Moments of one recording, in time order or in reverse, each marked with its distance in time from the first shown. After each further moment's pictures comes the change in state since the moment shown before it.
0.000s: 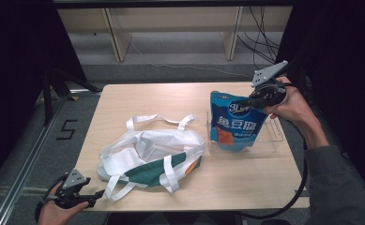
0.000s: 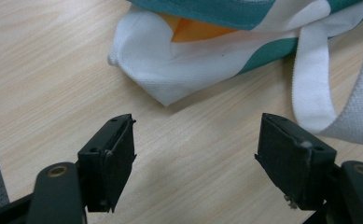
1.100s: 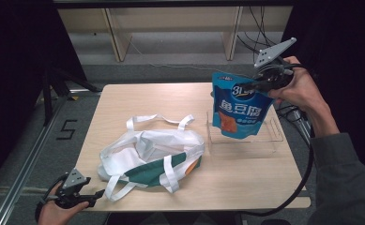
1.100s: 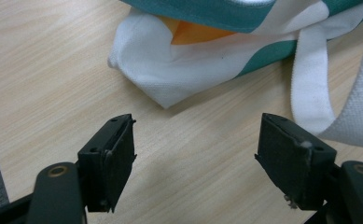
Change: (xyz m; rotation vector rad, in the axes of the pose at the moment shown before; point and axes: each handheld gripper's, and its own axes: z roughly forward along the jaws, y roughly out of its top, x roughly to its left) left arm 0.000 0.001 -0.001 -0.003 0.008 0.006; right arm -0.001 0.045 -0.039 0.016 -0.105 -0.023
